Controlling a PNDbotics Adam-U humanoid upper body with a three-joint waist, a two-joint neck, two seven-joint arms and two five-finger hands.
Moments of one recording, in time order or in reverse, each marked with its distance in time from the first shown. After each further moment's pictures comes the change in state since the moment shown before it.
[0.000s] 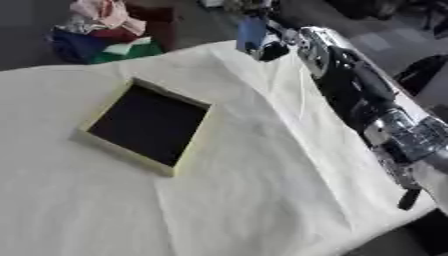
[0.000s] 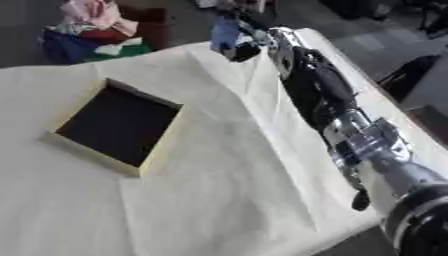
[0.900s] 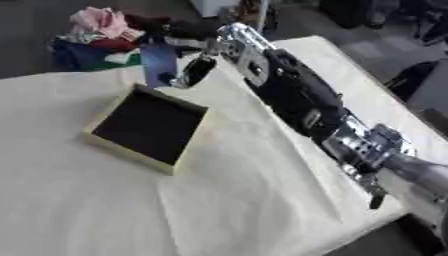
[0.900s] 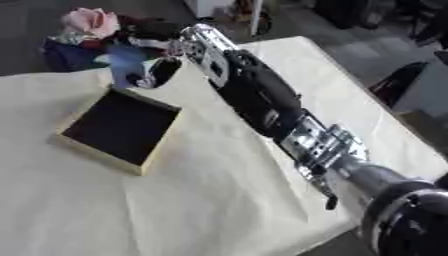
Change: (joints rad) left arm 0.009 -0.016 0.018 -0.049 -0.008 -0.022 0.035; right arm -0.035 0.272 0.243 -0.280 0.058 -0.155 0.333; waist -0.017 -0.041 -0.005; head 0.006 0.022
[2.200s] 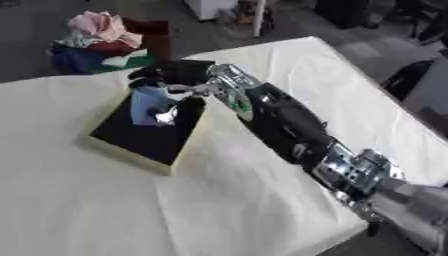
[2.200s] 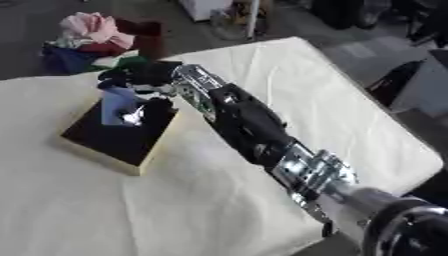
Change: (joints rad) left arm 0.010 -0.008 0.006 0.000 -0.007 0.012 -0.003; right arm 0.045 0.069 0.013 0.019 0.186 -0.067 -0.206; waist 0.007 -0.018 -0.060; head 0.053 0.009
